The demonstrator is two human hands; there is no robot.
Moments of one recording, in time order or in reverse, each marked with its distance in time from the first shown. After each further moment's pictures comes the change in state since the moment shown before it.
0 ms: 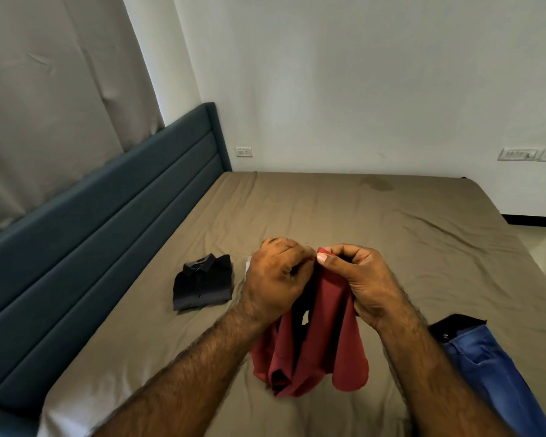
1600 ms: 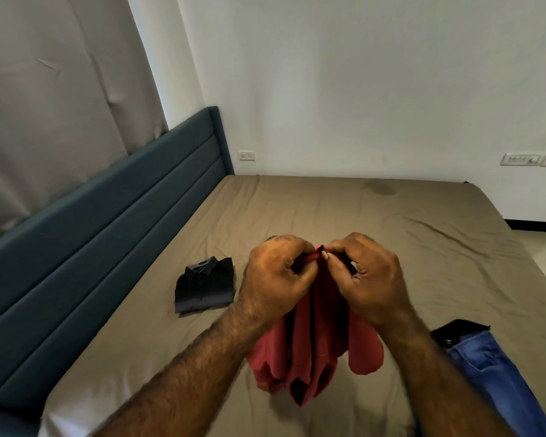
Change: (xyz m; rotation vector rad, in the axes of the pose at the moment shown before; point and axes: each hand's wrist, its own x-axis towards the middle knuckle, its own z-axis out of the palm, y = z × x) left_hand 0.012 0.016 -0.017 0.000 -0.032 -0.107; right_hand -0.011 -0.017 0.001 -1.017 0.128 -0.853
